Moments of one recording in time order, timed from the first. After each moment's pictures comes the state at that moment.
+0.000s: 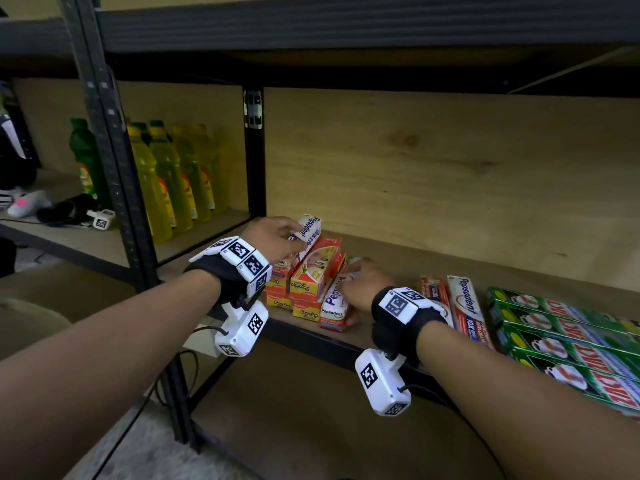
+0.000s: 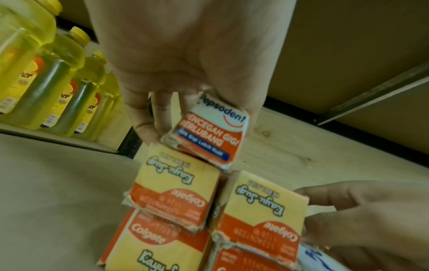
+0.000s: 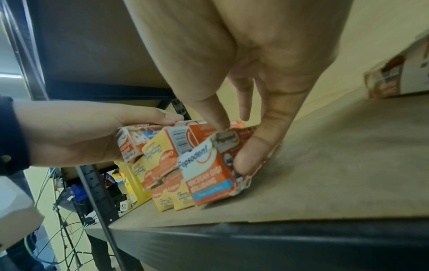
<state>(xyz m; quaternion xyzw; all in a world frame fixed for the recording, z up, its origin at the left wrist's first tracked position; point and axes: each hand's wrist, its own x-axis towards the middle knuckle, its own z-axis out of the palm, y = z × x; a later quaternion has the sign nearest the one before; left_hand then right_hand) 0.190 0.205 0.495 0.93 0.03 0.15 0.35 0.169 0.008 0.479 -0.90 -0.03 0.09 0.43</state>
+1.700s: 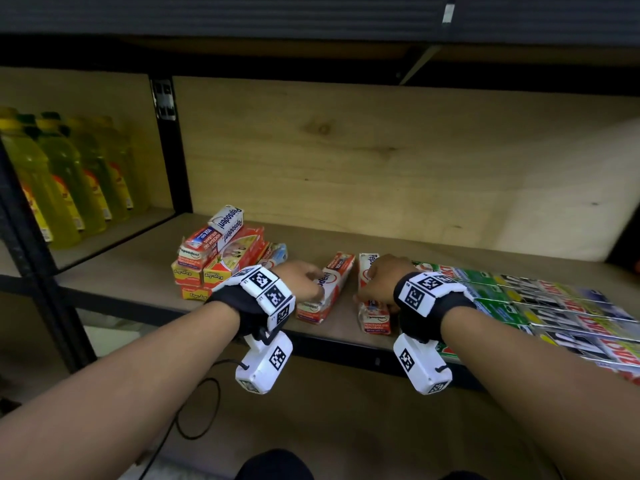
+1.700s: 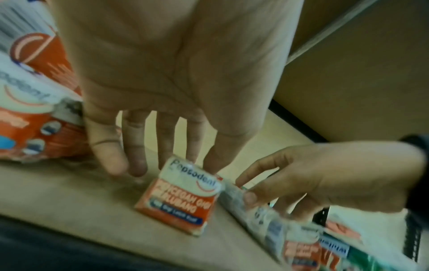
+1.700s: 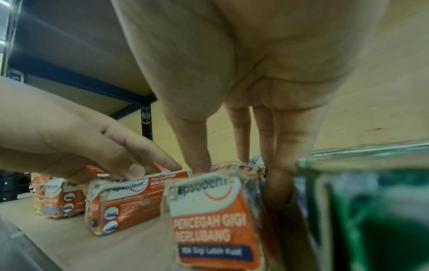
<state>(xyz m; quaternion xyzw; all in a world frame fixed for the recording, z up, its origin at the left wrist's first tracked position) 0.161 0.027 0.472 0.96 -0.08 -0.09 0.26 0.158 -0.158 0.490 -0.99 0.00 0.05 0.11</state>
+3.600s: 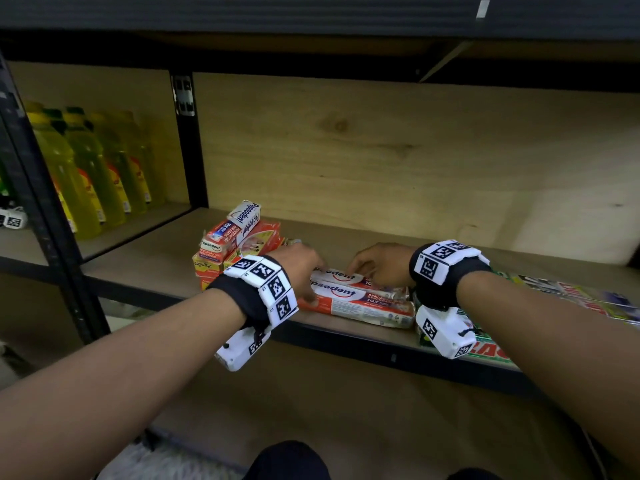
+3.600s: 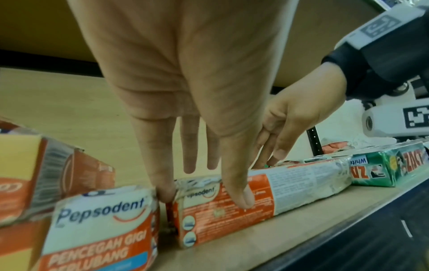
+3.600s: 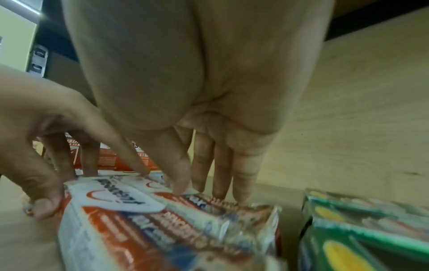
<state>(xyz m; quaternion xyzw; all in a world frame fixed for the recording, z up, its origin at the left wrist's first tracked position) 0.153 0.053 0.484 0.98 -0.19 0.01 0.01 0.183 -0.146 0.504 -0.97 -0.21 0.13 0.09</state>
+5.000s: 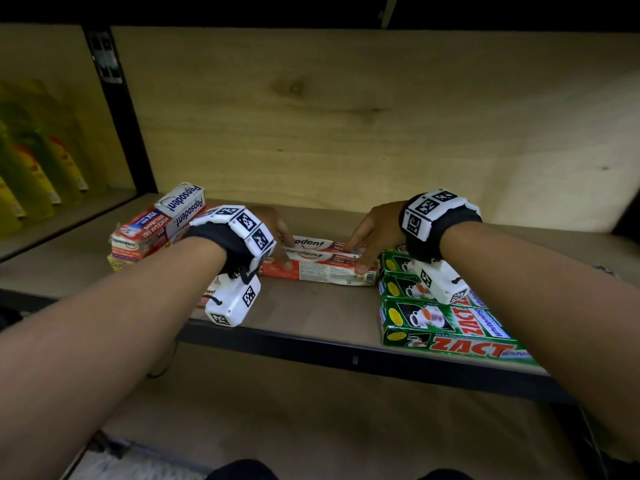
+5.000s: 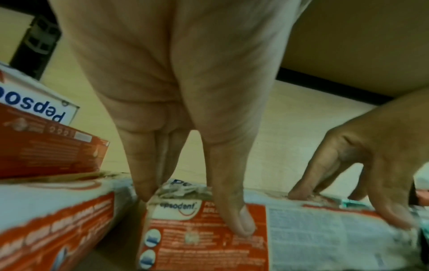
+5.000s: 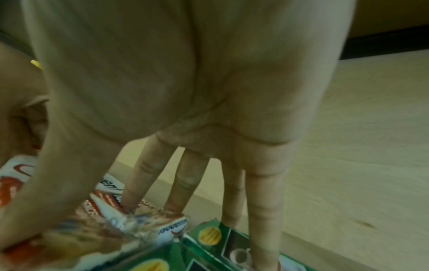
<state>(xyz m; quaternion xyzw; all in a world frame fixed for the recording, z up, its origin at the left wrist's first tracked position) 0.260 0.032 0.483 0.98 -0.11 -0.08 0.12 0.263 -0.214 0.511 -0.97 -0.16 0.17 0.01</state>
